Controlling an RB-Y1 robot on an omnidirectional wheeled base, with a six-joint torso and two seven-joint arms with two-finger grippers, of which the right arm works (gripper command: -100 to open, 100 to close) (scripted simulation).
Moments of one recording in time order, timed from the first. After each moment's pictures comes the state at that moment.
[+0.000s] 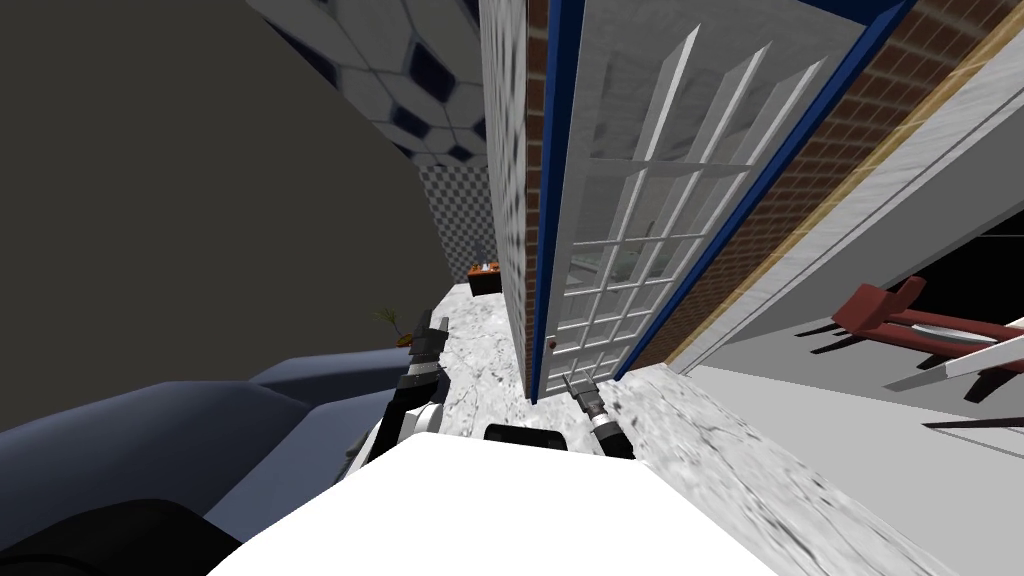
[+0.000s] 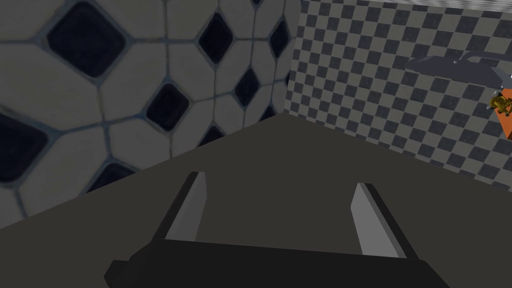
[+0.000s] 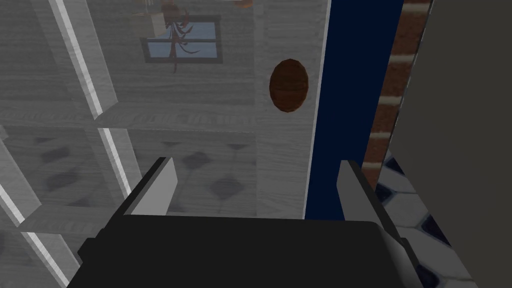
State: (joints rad) arm 0.16 -0.08 -0.21 -0.89 0.59 -0.94 1.07
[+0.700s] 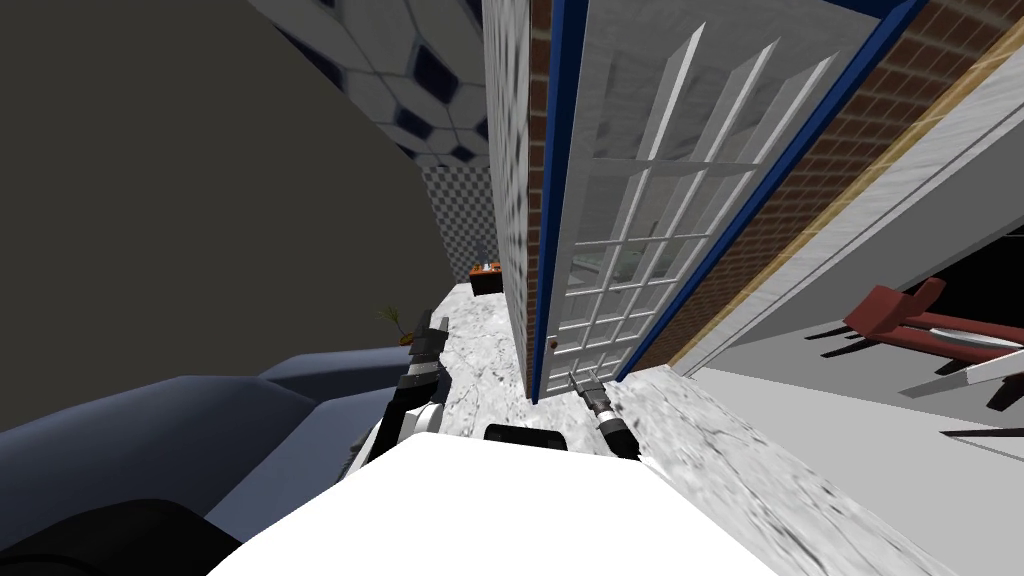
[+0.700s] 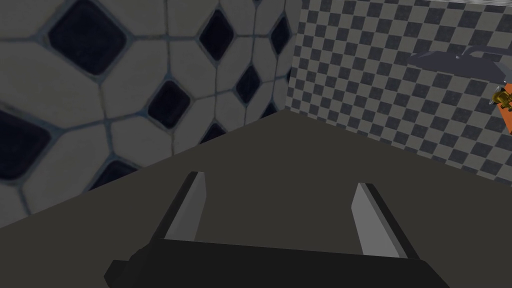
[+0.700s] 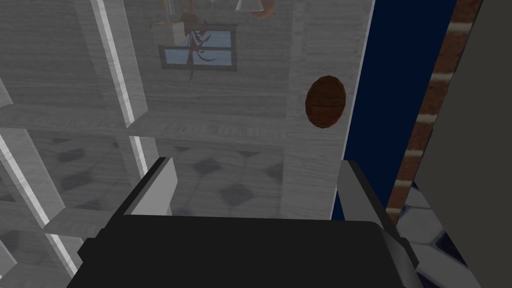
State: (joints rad) arm 0.10 -0.15 -0.18 -0.78 0.46 -0.92 1.13
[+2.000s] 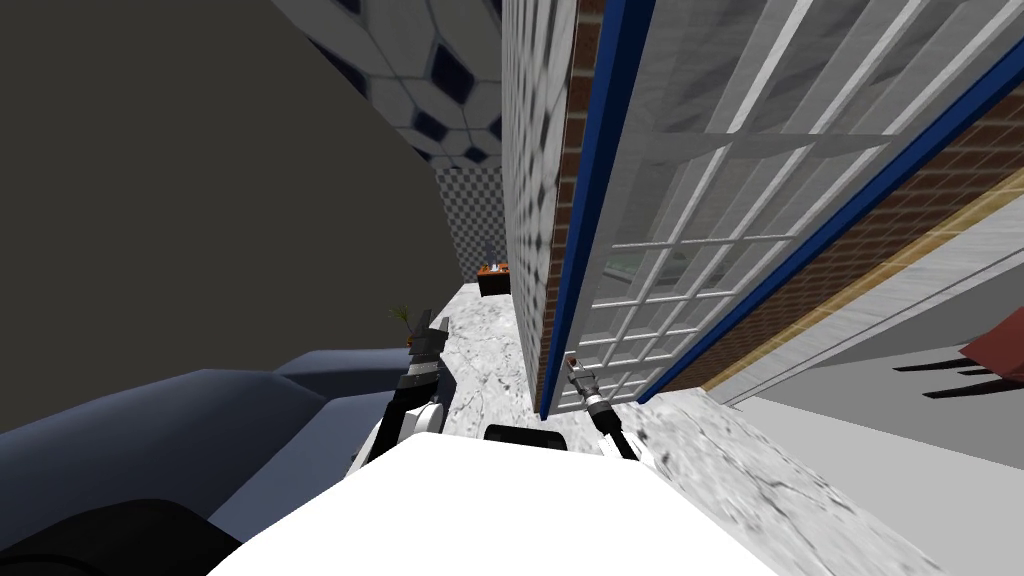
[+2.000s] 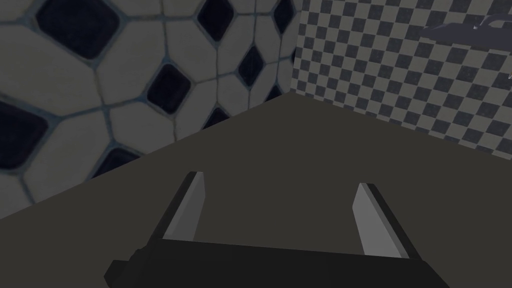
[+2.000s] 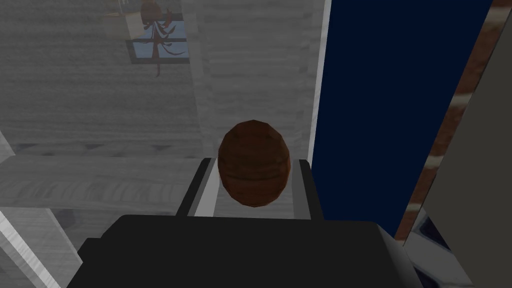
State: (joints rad) arm -0.04 -0.16 -0.10 -0.66 0.32 -0.91 1.20
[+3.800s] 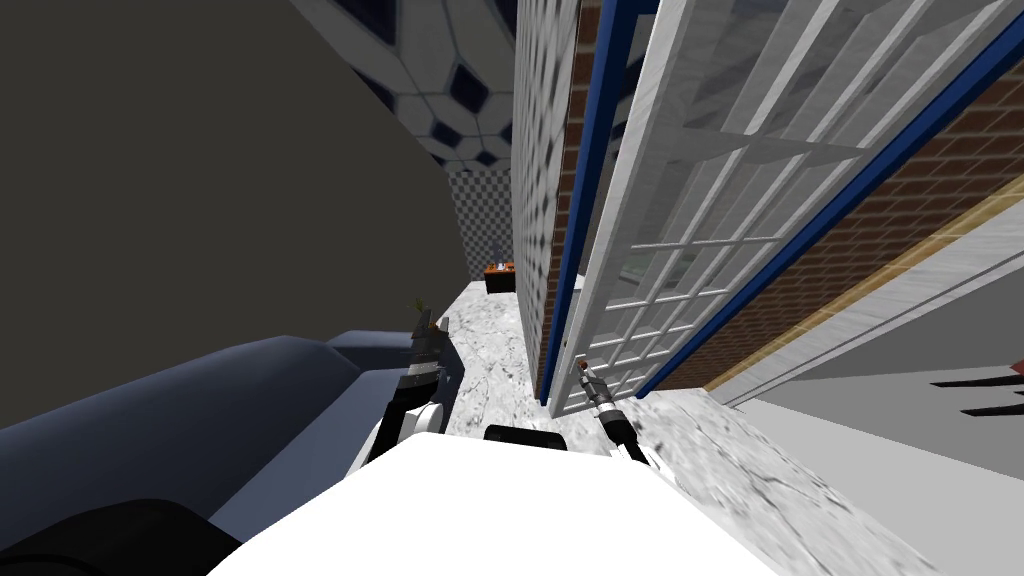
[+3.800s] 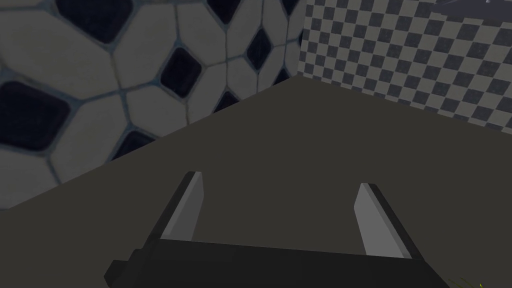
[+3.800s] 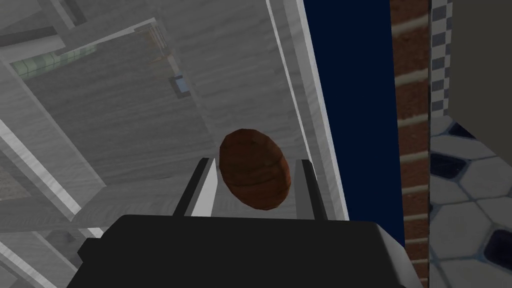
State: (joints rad) arm -0.01 -0.21 -0.09 -0.64 0.23 -0.91 0.90
